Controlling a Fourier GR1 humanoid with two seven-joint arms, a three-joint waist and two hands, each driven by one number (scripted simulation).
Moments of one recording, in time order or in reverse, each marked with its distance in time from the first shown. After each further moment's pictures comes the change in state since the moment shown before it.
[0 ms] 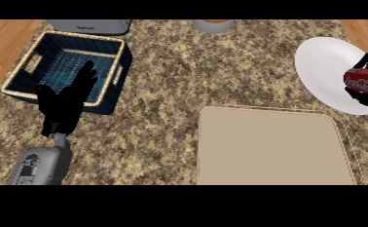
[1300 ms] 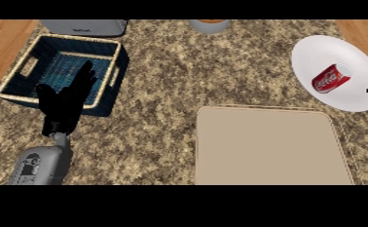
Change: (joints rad) left arm -0.005 -0.008 0.013 0.014 -0.007 0.010 -0.002; right arm -0.185 -0.128 -0.141 0.323 -0.226 0.453 -0.101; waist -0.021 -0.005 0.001
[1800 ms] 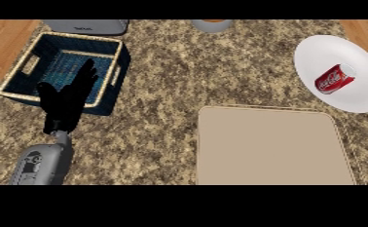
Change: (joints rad) left arm -0.014 -0.002 -0.002 0.006 0.000 -0.005 -0.005; right arm 0.025 -0.052 -0.013 -0.020 -0.053 0.077 0.054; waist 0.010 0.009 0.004
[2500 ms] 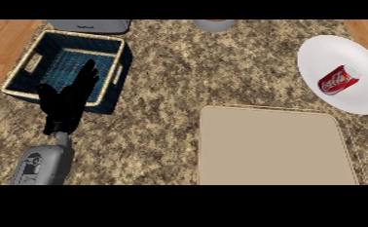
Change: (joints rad) left arm 0.009 -0.005 -0.004 -0.014 0.004 -0.005 0.004; right arm 0.074 -0.053 0.007 -0.045 -0.045 -0.004 0.014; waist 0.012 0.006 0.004
